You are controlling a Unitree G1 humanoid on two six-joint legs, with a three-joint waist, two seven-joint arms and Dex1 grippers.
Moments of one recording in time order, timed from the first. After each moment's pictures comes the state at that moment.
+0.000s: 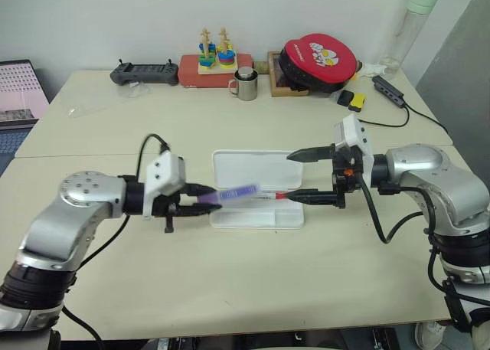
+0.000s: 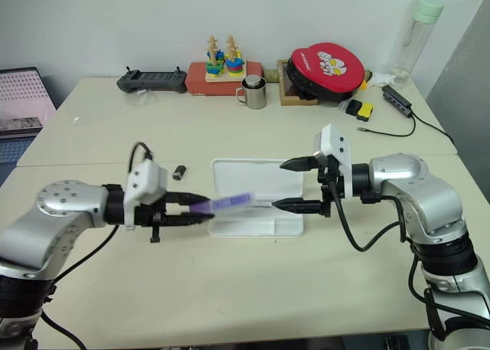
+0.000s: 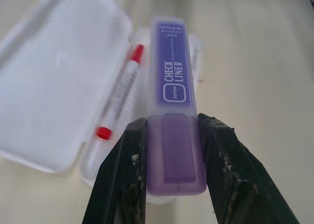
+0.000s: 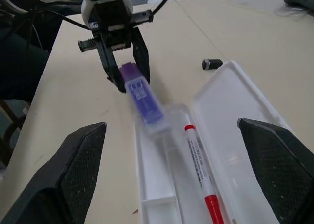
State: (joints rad) left arm -0.34 0.92 -0.10 -0.20 -0.42 0.38 -1.25; right arm -0.62 -0.68 0.12 -0.33 0.53 0.74 1.10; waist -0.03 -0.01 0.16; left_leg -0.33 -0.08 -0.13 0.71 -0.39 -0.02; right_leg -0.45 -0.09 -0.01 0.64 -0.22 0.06
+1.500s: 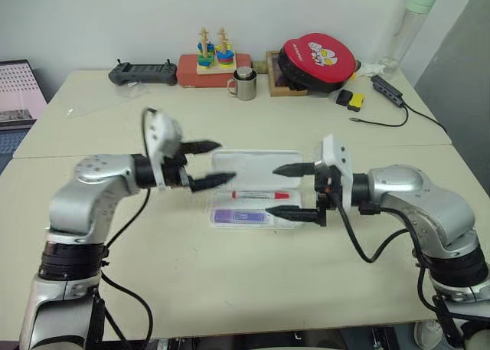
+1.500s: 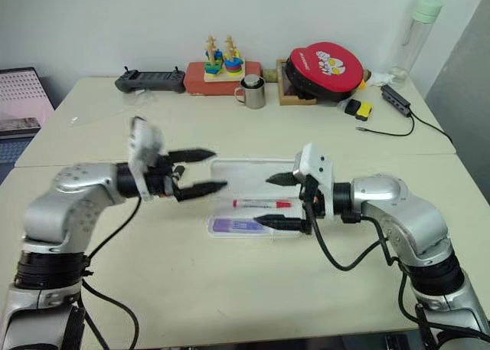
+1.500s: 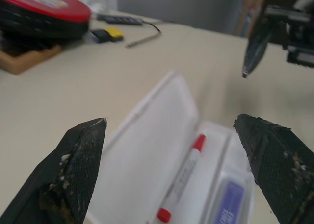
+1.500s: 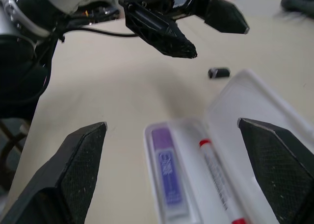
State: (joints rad) left arm -0.53 0.65 0.25 -0.12 -0.59 0.70 -0.91; right arm -0.61 -0.56 0.09 -0.43 0.60 0.82 0.89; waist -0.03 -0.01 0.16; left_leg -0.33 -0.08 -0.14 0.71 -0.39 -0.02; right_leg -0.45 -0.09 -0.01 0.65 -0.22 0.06
